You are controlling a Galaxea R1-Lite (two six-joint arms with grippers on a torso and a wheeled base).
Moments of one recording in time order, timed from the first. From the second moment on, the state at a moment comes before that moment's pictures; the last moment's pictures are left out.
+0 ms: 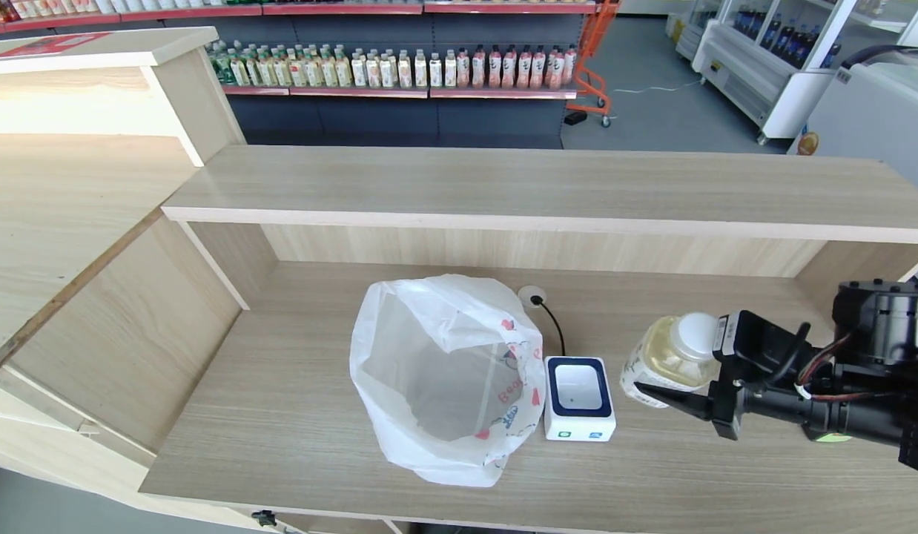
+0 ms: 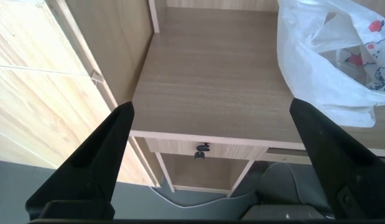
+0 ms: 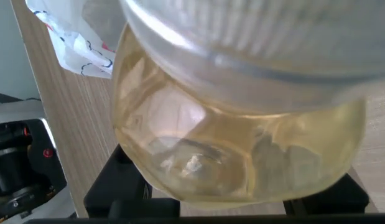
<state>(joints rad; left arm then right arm) 0.00 0.00 0.00 0.00 0.01 0.00 0.17 1.62 -0.47 -0.80 0.62 -0.87</state>
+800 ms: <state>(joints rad) 0.00 0.00 0.00 0.00 0.01 0.00 0.17 1.88 -0.48 -1.06 0.73 -1.06</state>
